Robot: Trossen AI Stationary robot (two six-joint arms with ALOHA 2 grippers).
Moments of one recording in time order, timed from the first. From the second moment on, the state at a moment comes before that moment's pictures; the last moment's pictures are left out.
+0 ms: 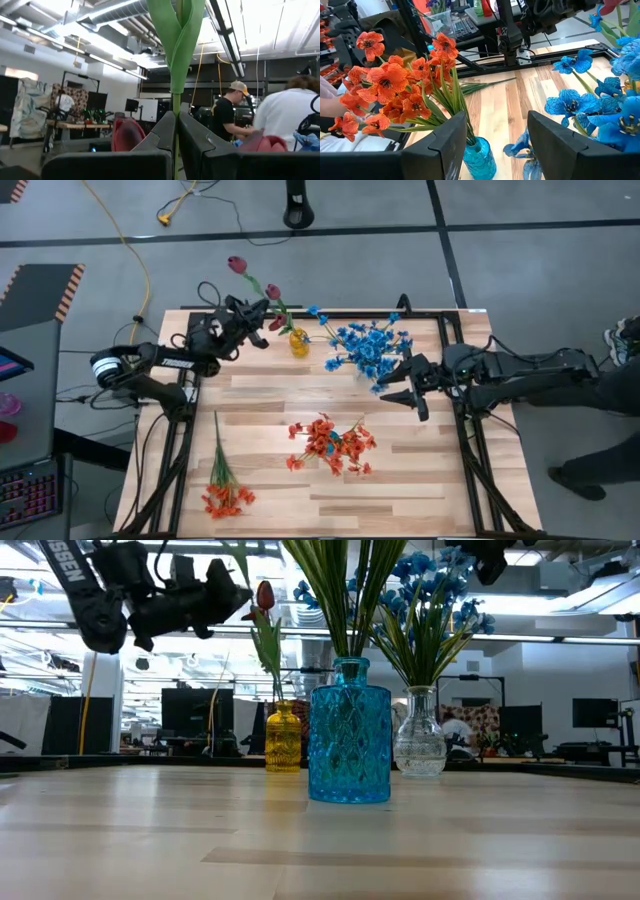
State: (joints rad) left arm 0.61 1.40 0.39 1.56 0.00 -0.11; right arm 0.05 0.81 0.75 -0.16 -0.07 0.20
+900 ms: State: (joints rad) left arm 0.58 1.64 0.50 1.56 0.03 -0.04; right arm 0.05 0.83 0.75 -0.15 -0.07 0.20
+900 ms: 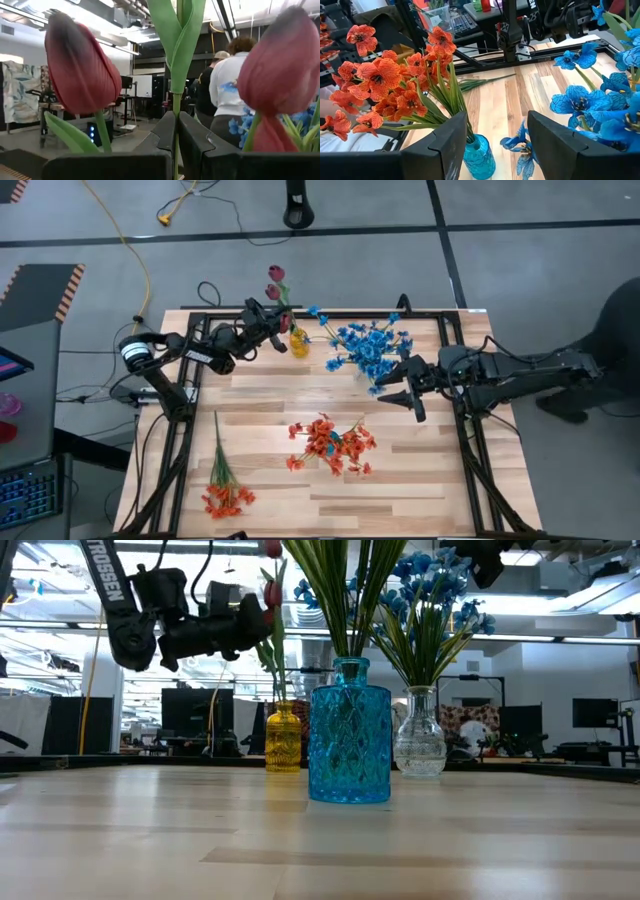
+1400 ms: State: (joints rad) left arm 0.58 1.65 0.50 1.54 0.04 -0.02; right arm 0.05 0.83 0.75 -0.15 -0.08 0.20
